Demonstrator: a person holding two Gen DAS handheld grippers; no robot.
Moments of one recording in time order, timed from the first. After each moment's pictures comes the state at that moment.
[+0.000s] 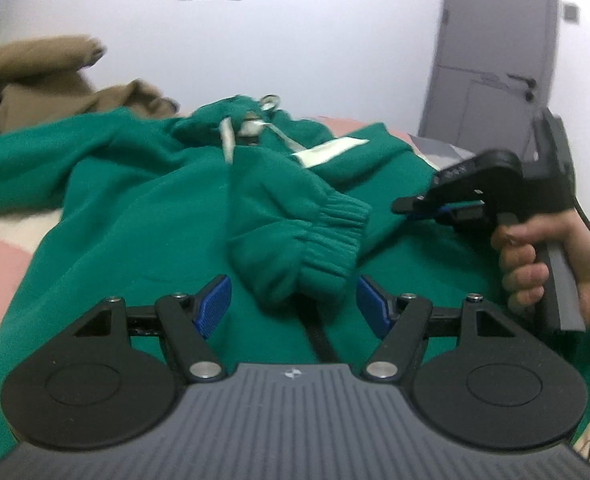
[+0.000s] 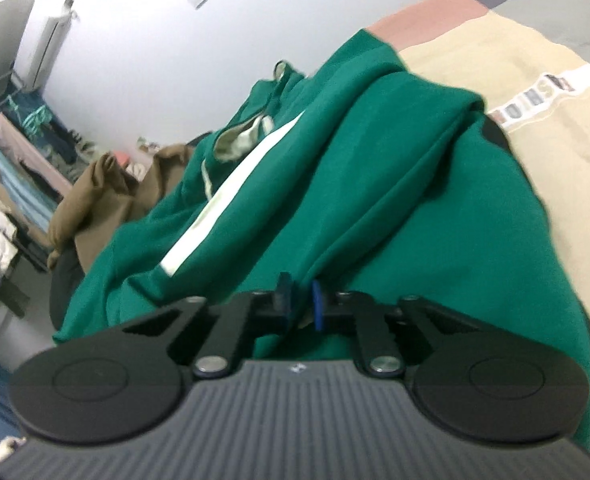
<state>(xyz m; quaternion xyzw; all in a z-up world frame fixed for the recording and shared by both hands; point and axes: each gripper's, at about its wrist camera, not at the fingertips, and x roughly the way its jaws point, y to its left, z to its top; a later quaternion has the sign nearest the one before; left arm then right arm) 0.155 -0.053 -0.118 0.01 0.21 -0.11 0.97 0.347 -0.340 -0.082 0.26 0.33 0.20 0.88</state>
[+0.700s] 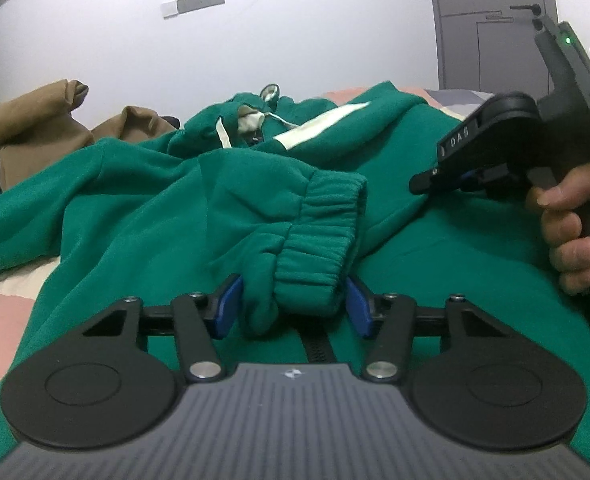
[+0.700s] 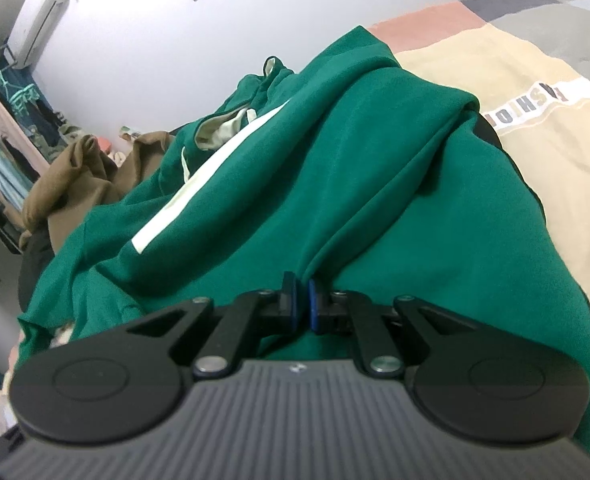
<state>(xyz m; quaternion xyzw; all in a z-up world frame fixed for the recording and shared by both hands) 0.190 -0.094 -0.139 0.12 0.22 -0.04 0.97 0.346 -0.326 -0.090 0.21 0.33 0.18 0.90</state>
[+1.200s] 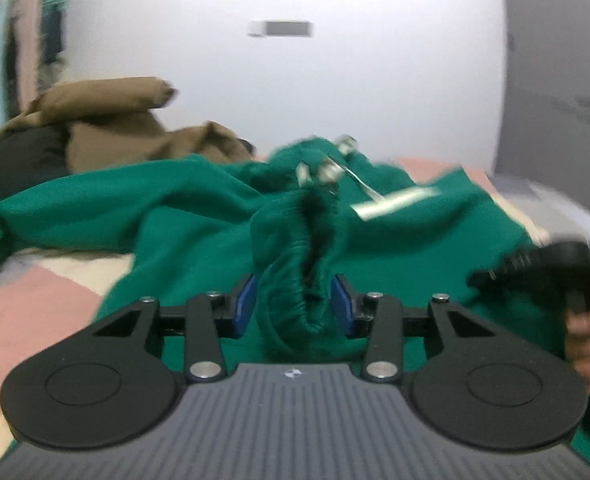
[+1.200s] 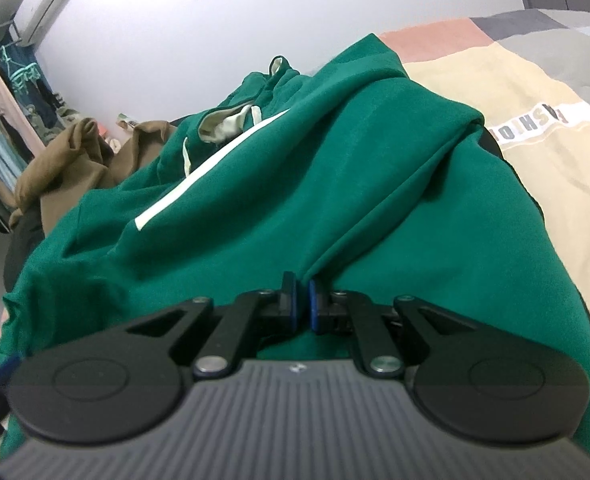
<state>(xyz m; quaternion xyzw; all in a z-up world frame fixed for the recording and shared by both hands) 0.171 -0.040 -0.094 -0.01 0.16 0.04 0.99 0.339 -0.319 -0.084 0.17 0.32 0.18 0.91</state>
